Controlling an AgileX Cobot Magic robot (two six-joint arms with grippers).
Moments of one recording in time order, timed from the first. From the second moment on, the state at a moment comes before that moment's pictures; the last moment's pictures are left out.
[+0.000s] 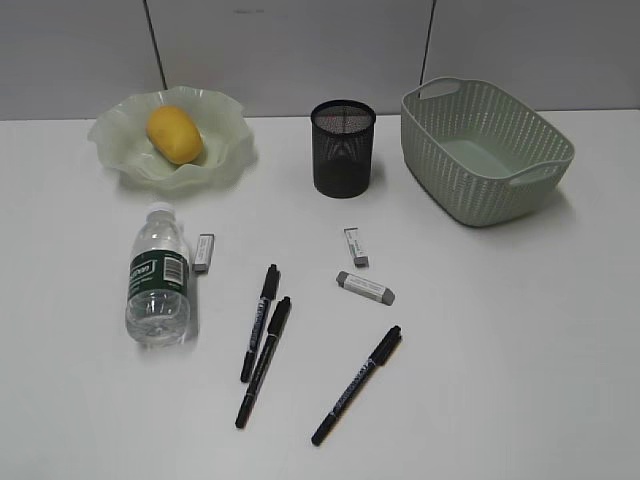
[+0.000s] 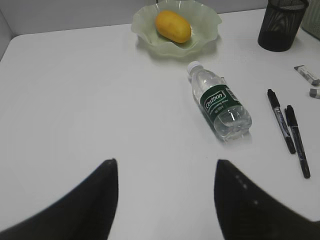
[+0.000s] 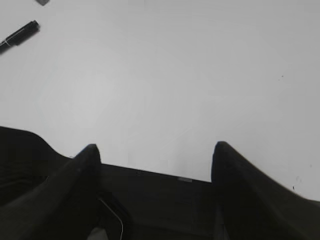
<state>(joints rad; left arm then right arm) -0.02 -0.01 -0.53 -0.11 1.07 0.11 0.14 0.41 -0.58 0.01 1.09 -0.11</state>
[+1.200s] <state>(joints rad) -0.02 1.17 -1.07 -0.16 1.06 -0.02 0.14 0.03 -0.50 0.02 1.06 -0.13</state>
